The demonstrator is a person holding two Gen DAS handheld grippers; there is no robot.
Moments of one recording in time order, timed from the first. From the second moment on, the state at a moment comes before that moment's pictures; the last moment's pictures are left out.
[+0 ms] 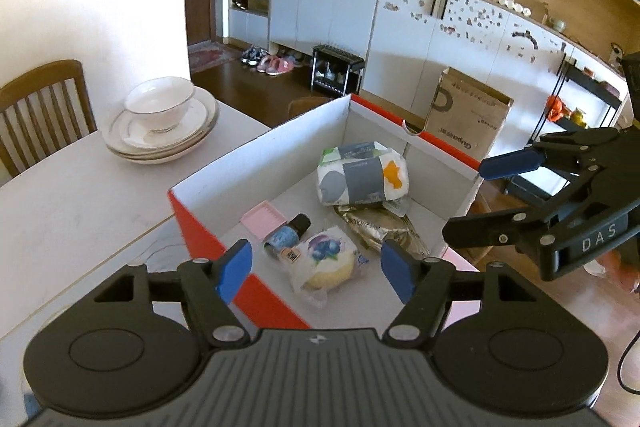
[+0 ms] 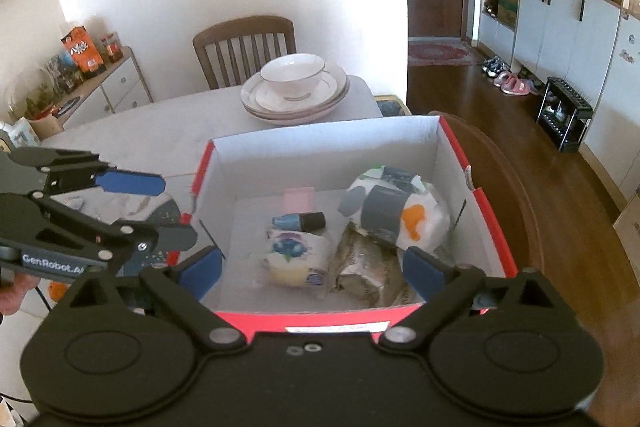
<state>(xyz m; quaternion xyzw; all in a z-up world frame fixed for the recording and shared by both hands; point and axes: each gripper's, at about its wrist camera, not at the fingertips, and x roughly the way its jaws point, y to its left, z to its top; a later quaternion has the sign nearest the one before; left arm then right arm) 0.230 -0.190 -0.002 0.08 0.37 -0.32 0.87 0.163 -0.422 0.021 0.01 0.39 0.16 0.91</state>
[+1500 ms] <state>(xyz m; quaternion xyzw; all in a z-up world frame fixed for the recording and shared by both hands) 0.140 0.053 -0.058 0.05 0.37 -0.25 0.89 0.129 -0.168 -0.011 -0.02 0.38 0.18 0.91</state>
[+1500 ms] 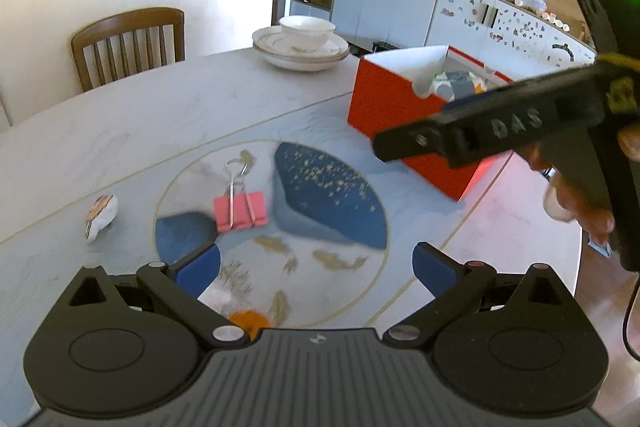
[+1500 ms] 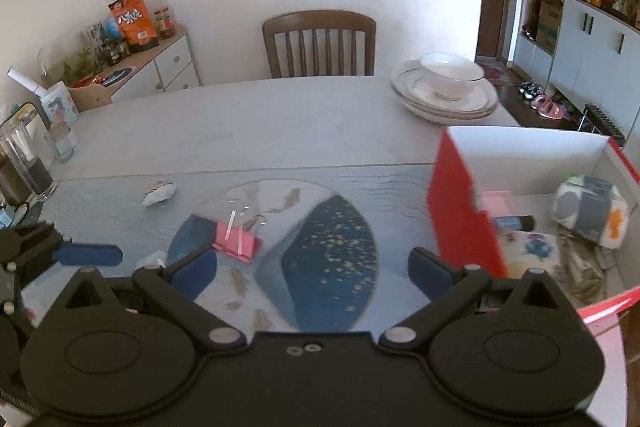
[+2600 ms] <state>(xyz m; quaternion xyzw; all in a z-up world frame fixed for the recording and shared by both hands) 0.143 0.076 -0.128 0.07 0.41 -0.26 0.87 0.192 -0.071 -0.091 -0.02 0.44 0.13 0.89</state>
